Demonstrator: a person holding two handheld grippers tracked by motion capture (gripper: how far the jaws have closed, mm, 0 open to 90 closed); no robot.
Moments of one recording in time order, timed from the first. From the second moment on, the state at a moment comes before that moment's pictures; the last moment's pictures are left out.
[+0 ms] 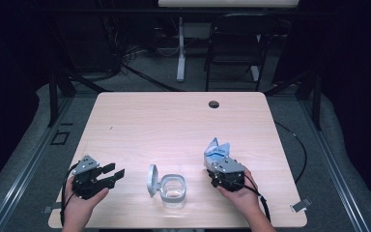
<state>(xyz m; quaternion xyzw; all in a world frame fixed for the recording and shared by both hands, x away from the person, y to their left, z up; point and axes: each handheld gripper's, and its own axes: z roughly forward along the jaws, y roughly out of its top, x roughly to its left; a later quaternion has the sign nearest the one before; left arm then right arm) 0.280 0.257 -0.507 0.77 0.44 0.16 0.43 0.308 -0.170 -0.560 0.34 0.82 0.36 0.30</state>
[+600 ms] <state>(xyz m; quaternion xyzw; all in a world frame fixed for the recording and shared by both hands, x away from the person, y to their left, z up) 0.279 0.259 -0.506 0.76 0.45 0.16 0.44 0.288 -0.155 -0.547 0.29 0.82 0.37 0.31</state>
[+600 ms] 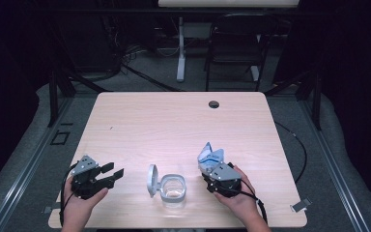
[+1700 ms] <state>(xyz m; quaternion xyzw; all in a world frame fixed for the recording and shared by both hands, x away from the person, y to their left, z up) 0.279 0.263 -0.505 0.76 0.45 0.17 0.44 0.275 -0.137 -0.540 0.22 0.85 0.34 0.34</state>
